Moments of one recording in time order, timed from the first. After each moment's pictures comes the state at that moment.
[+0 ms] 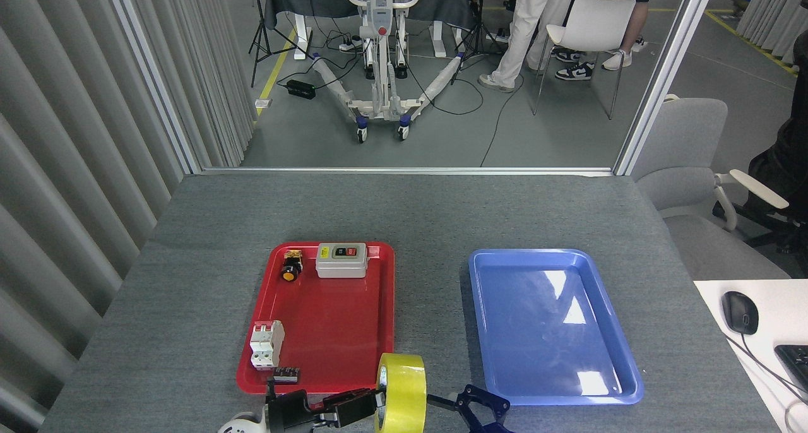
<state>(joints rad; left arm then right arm) -0.22 0.11 -0.25 -1.10 -0.14 -0.79 -0.93 -0.24 -0.57 0.96 -1.67 1.24 -0.32 -0.26</state>
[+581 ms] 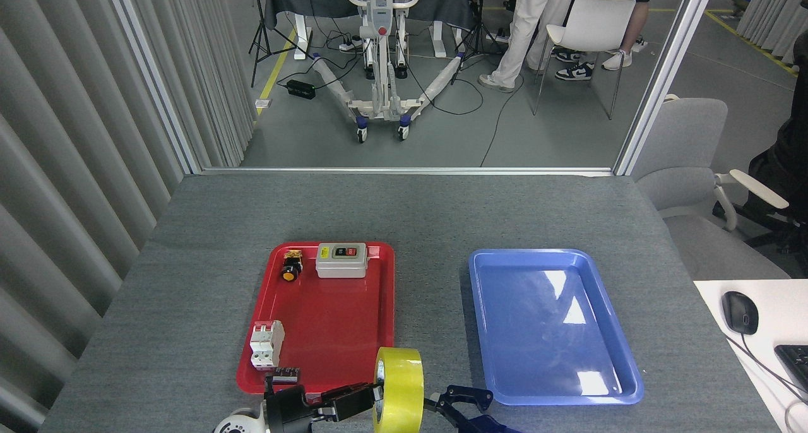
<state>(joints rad) -0.24 0.11 -0.24 -1.09 -0.14 -0.79 -0.93 -0.22 -0.50 0.91 -1.63 1.23 -0.36 -0.25</state>
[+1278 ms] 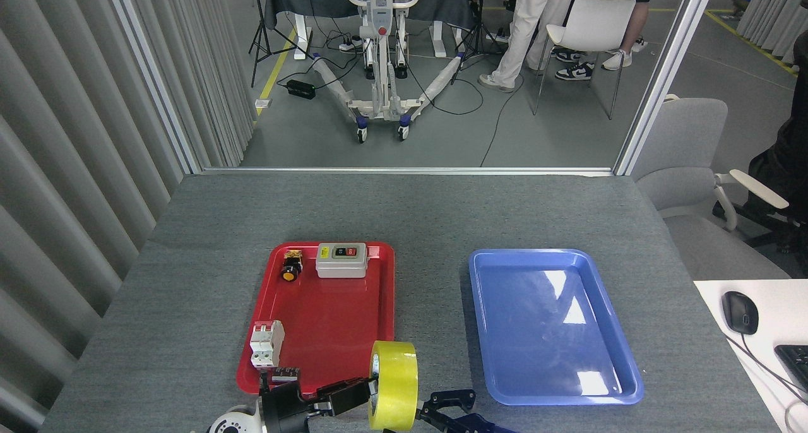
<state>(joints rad) -0.24 0.11 -0.22 -1.09 -0.14 -0.78 -0.92 -0.24 -0.44 0.91 -1.56 1.23 -0.39 -0.26</state>
